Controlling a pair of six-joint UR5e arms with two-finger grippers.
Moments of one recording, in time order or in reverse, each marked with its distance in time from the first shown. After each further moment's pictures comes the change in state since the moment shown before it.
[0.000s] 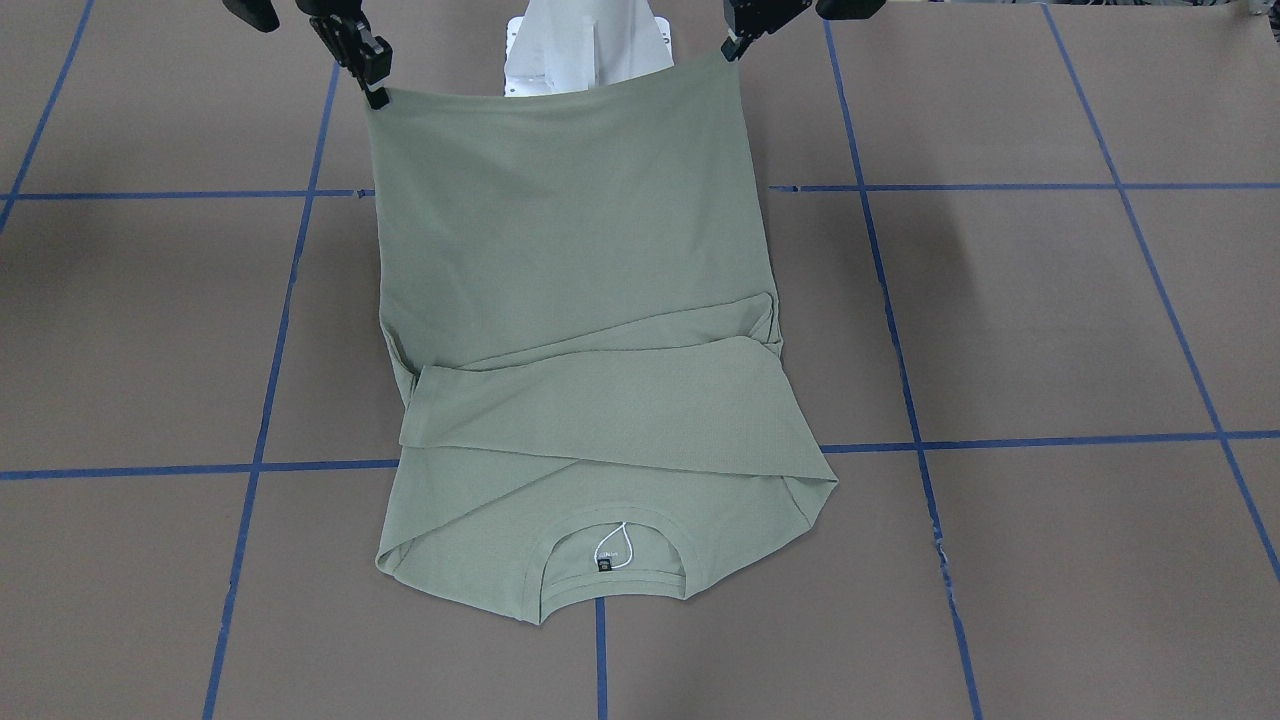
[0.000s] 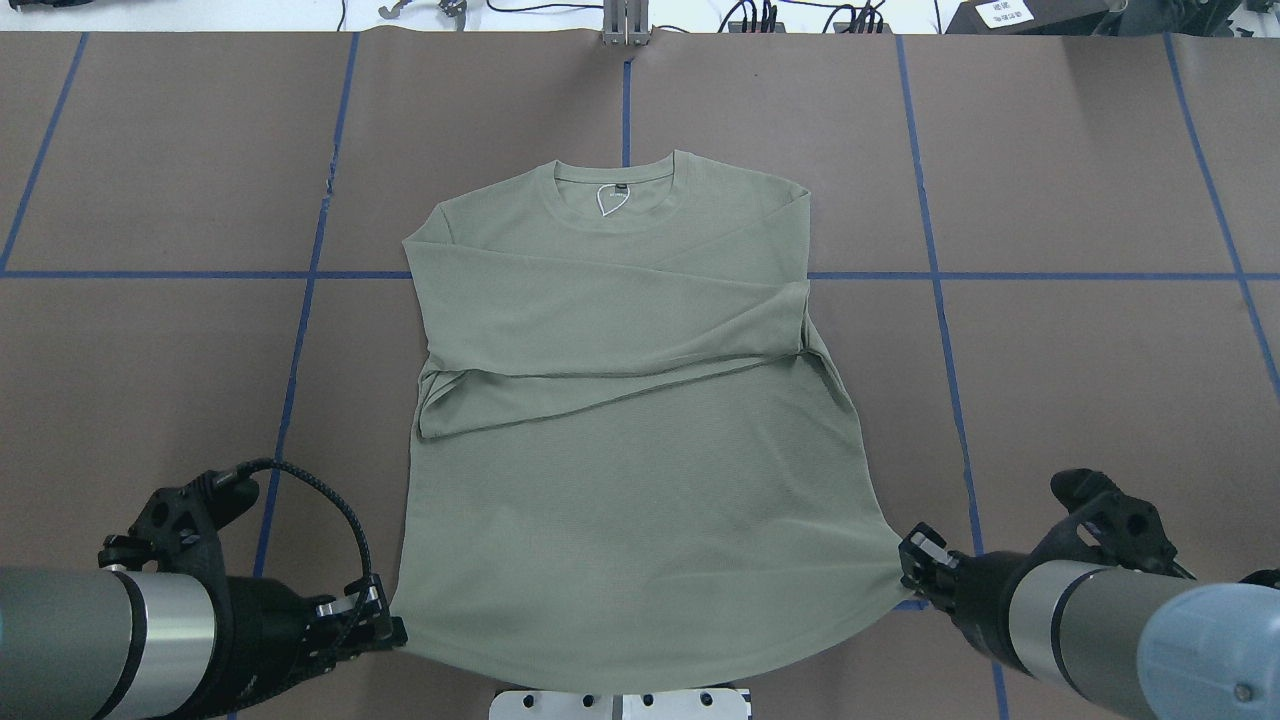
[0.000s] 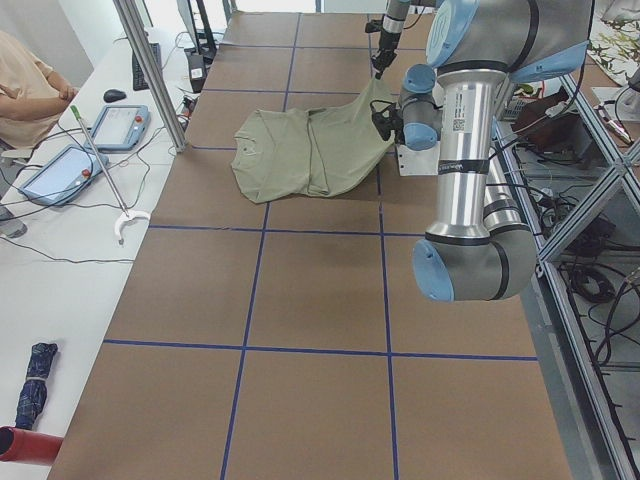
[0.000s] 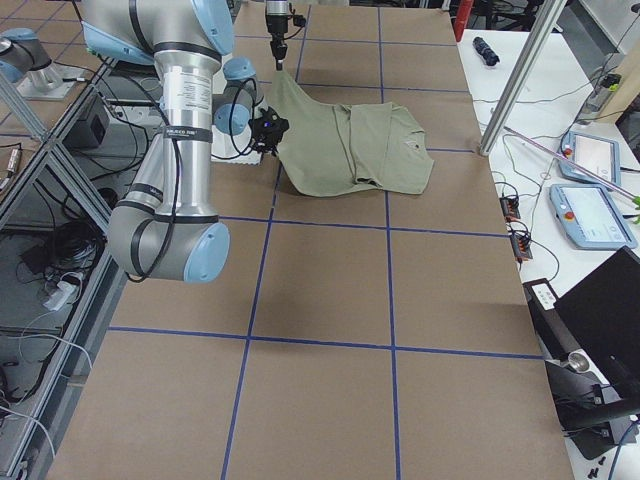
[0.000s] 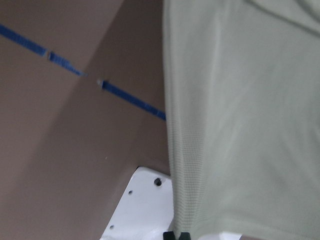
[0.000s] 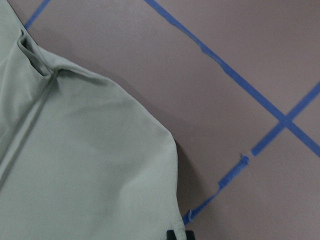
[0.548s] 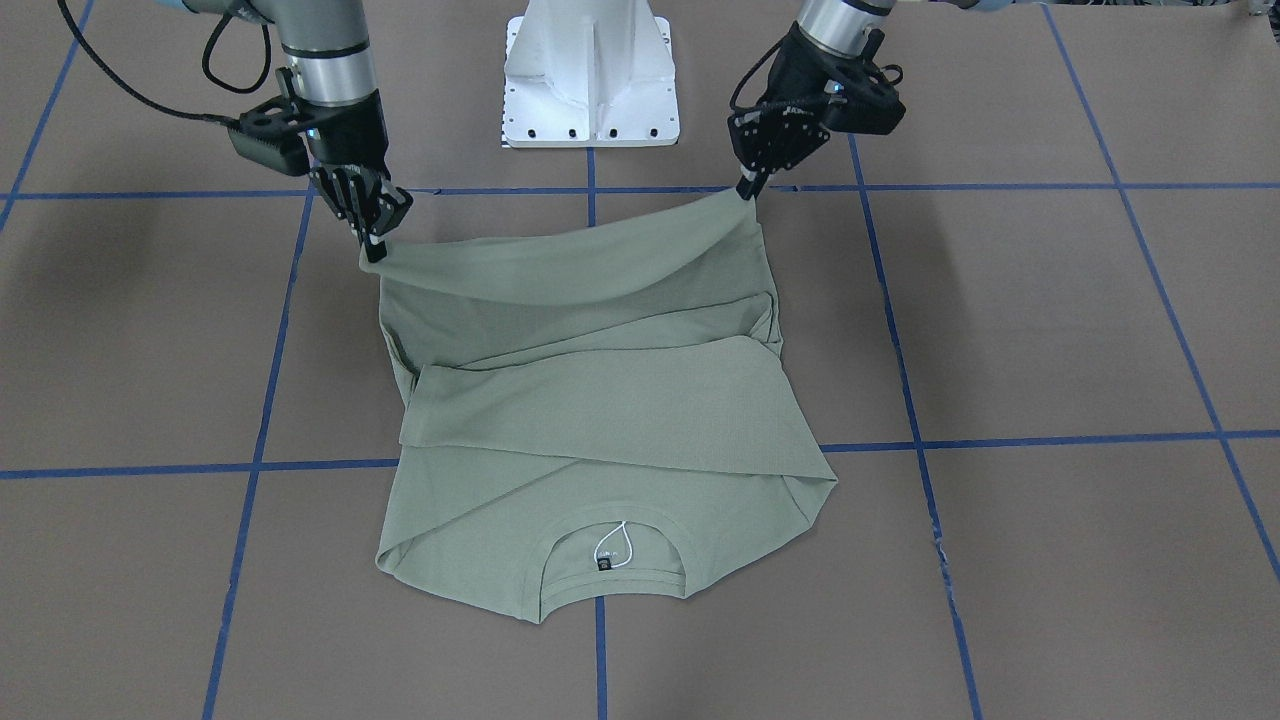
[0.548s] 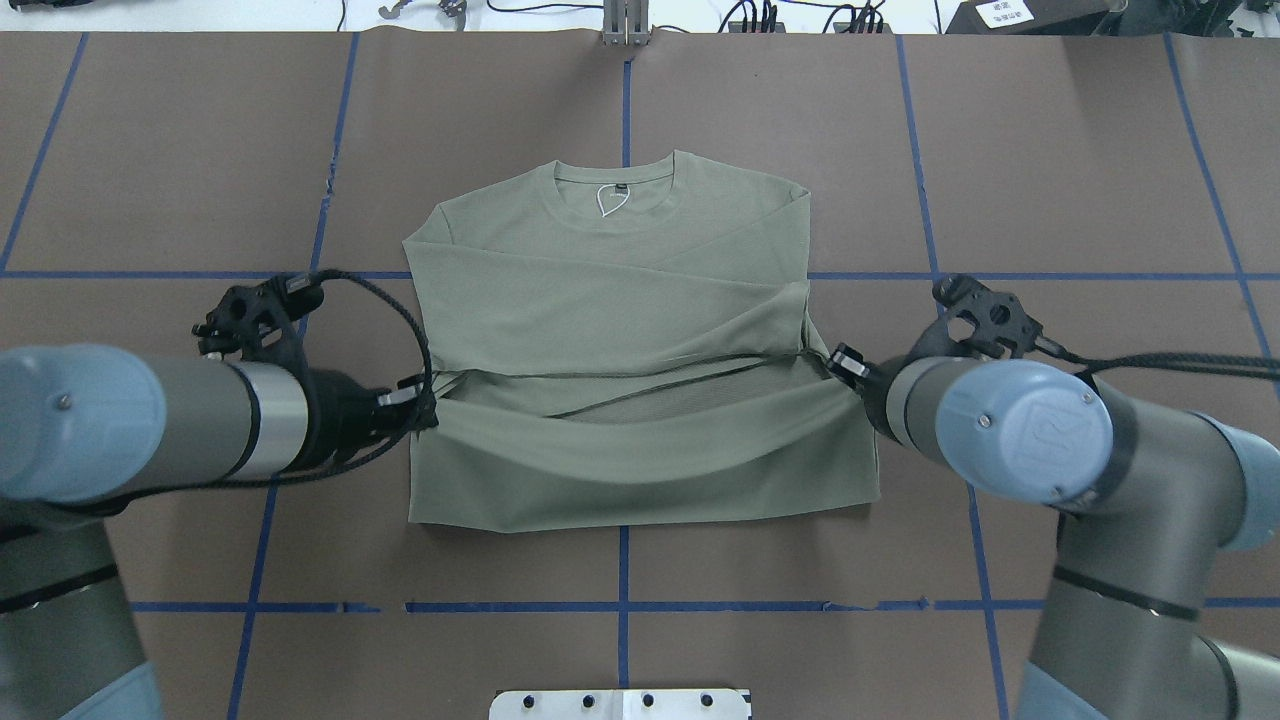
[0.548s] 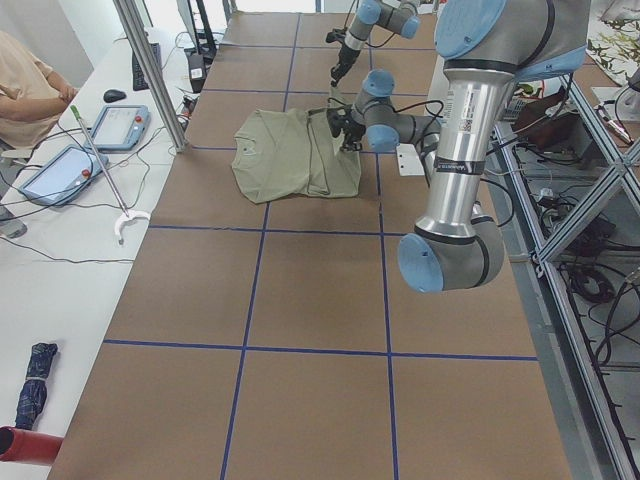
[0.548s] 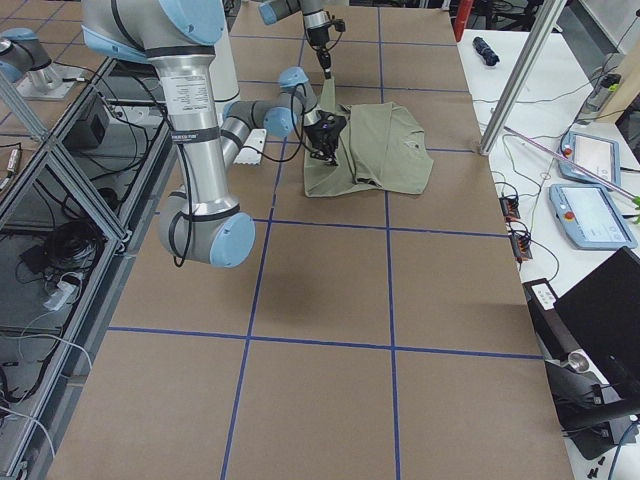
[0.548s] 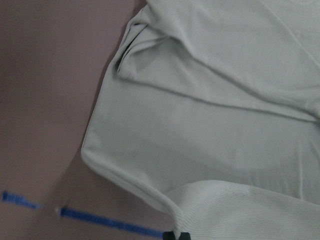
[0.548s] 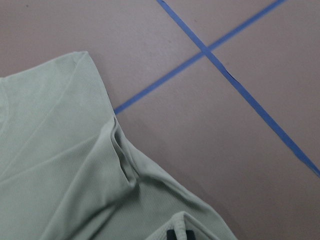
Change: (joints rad) left arm -0.311 -0.241 0.308 0.001 -0.001 0.318; right arm 0.328 0.342 -0.391 -0.034 0.014 -0.443
